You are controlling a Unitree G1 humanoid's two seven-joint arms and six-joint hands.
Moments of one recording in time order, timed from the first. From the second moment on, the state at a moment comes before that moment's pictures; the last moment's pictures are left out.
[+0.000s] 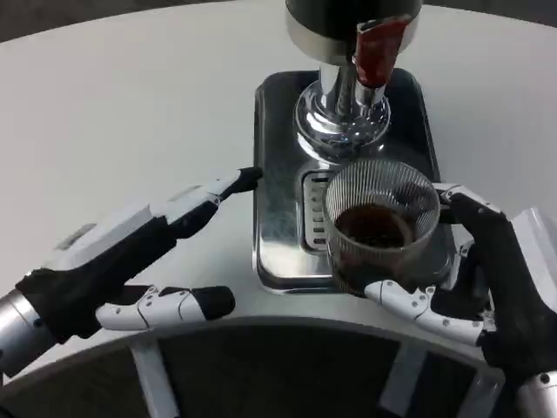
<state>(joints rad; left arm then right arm) -0.32 0.63 0.10 0.26 0.05 -0.75 -0.58 0.07 -0.09 0.24 -0.76 -0.74 0.43 0.03</state>
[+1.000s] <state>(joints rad) -0.26 0.62 0.06 0.15 0.09 -0.80 -0.50 0.19 -0.09 0.34 -0.86 -0.80 0.38 0.10</state>
